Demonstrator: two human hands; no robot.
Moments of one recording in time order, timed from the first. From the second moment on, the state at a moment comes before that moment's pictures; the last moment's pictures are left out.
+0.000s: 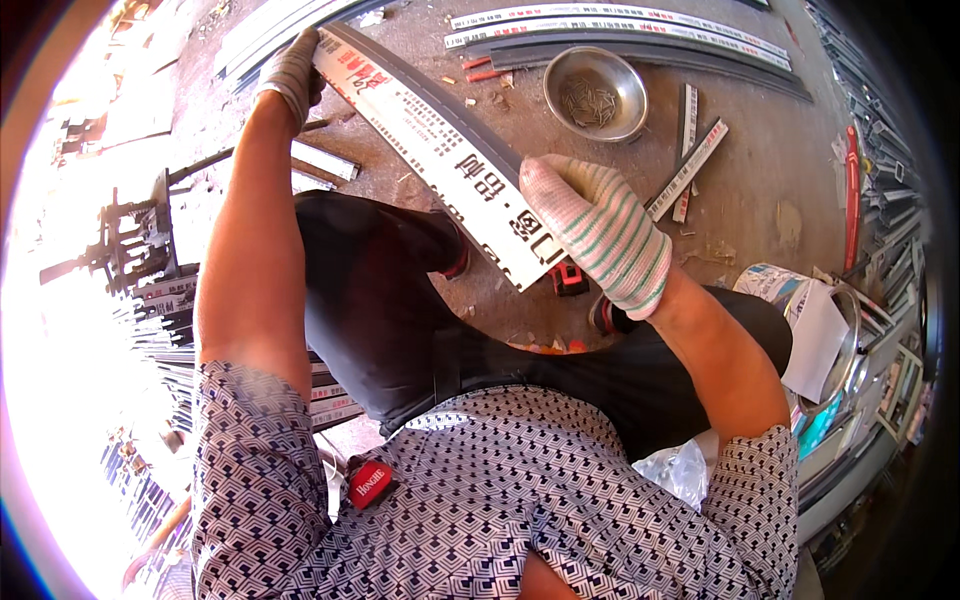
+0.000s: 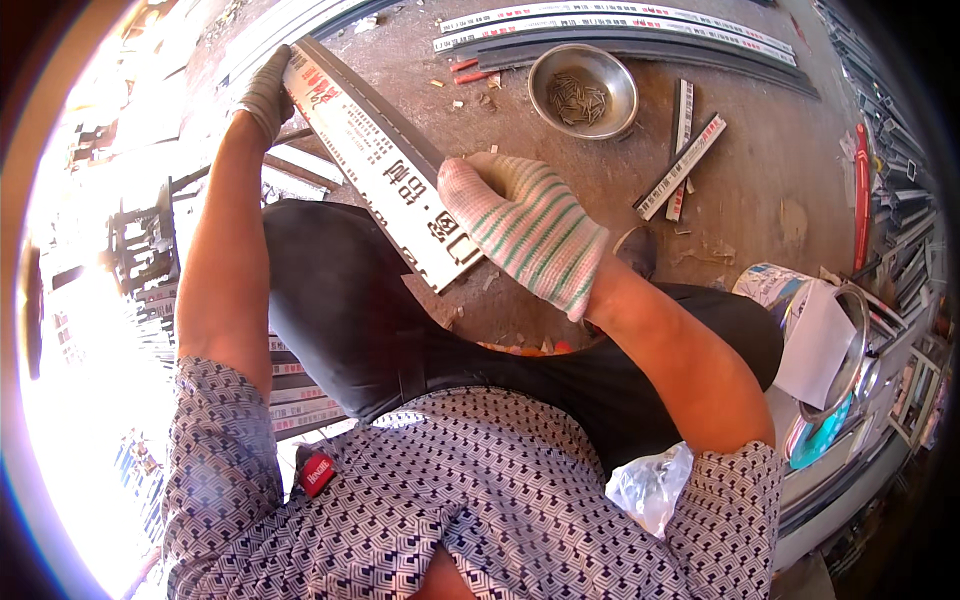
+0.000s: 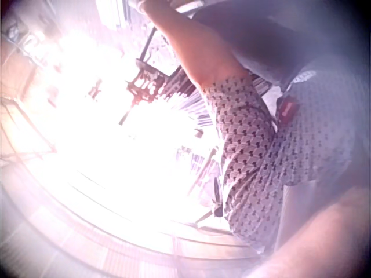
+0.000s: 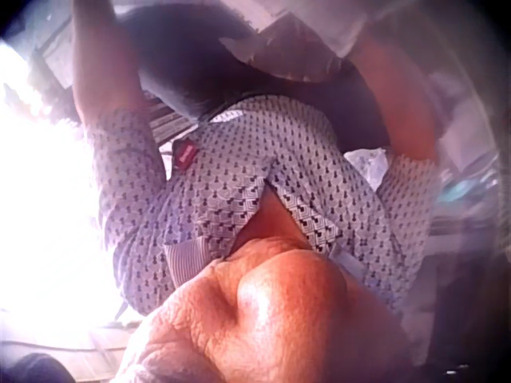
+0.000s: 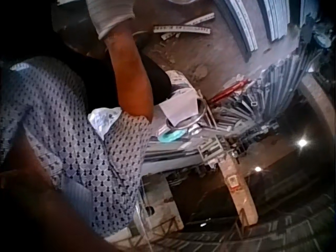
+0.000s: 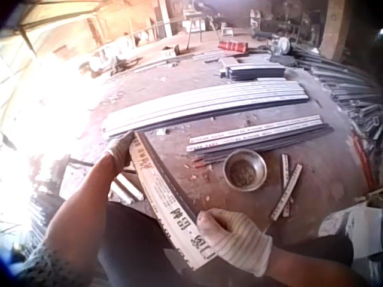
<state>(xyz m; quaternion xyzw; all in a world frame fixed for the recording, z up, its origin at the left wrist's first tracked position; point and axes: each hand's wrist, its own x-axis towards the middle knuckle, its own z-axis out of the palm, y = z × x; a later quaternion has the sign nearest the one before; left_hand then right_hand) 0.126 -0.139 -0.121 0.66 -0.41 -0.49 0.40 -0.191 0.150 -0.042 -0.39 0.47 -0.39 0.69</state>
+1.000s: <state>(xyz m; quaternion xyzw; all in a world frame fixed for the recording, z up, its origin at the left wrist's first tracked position) 0.125 -0.149 -0.127 0.60 -0.42 -0.54 0.42 -0.203 0.154 -0.035 -0.33 0.45 -0.31 0.77</state>
